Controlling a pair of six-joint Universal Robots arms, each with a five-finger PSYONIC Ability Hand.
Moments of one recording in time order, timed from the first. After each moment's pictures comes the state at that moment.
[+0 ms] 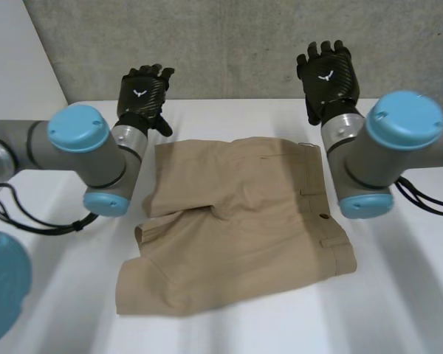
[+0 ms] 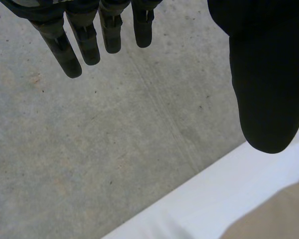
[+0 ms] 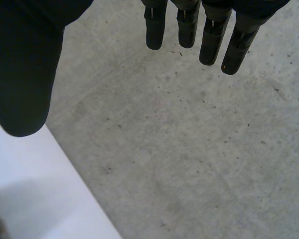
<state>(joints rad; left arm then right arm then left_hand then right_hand) 4.29 -2.43 -0.95 3.57 -1.56 3.31 2.02 -0.88 1.09 -0.46 1.61 2.55 0.19 0.20 0.22 0.20 0.05 0.20 0.22 0.22 0.23 0.07</state>
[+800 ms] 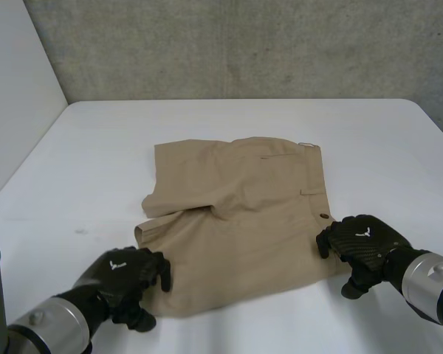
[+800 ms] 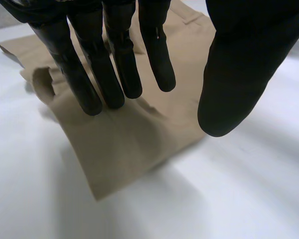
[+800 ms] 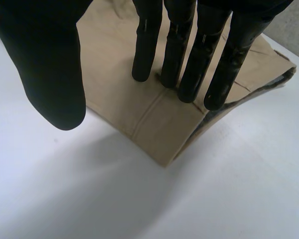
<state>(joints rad) 4.26 -1.55 -2.06 3.01 -1.42 3.20 1.70 -1.46 1.98 0.12 1.11 2.54 0.73 0.73 0.73 0.73 0.55 0.57 0.66 0.67 0.67 0.46</state>
